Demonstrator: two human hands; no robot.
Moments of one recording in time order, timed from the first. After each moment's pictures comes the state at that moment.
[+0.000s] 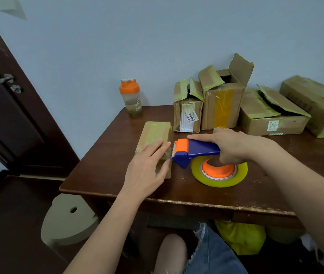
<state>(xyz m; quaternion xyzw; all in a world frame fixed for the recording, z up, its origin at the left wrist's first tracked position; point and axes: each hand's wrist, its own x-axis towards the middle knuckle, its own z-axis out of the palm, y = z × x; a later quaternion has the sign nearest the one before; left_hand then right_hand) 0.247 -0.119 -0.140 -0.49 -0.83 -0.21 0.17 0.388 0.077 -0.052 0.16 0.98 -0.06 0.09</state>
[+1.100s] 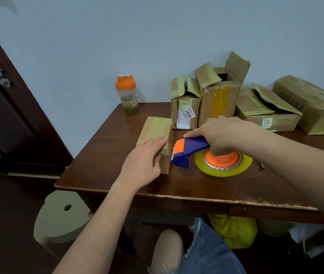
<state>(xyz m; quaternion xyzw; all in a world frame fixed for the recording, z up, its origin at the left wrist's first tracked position) 0.247 -0.120 -0.116 -0.48 -0.86 -0.18 0.05 0.378 0.048 -0.025 0.18 0.97 0.09 0.13</state>
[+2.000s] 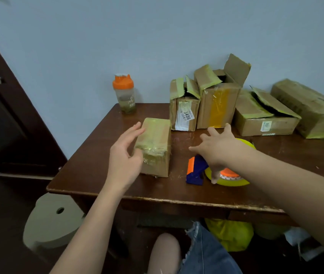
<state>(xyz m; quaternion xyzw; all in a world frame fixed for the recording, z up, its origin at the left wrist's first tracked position) 0.239 -0.135 -0.110 -0.35 -0.73 -0.59 -0.01 0.362 0.035 -0.054 0.22 0.91 0.21 0.29</state>
